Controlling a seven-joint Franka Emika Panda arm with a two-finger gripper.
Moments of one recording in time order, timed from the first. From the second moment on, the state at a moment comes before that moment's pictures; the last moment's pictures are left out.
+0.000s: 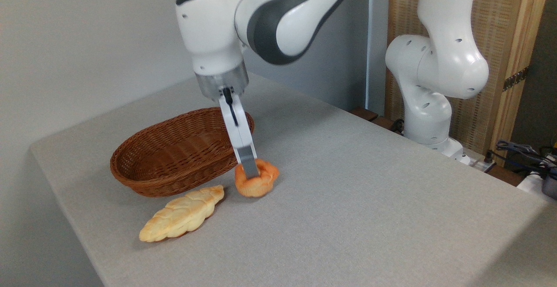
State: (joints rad) arm -0.10 -0.10 -0.09 -2.12 -0.05 1.94 1.06
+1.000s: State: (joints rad) arm -0.12 0.13 -0.24 -1.80 -0.22 2.01 0.51
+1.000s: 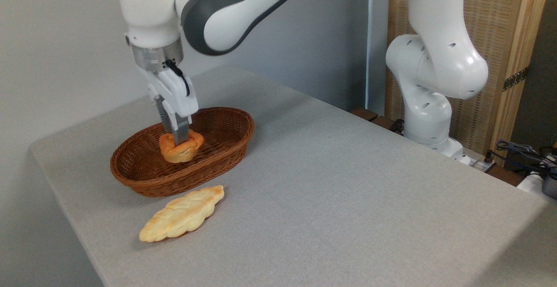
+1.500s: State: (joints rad) arm -0.12 0.14 -0.24 -1.78 -0.22 2.03 0.48
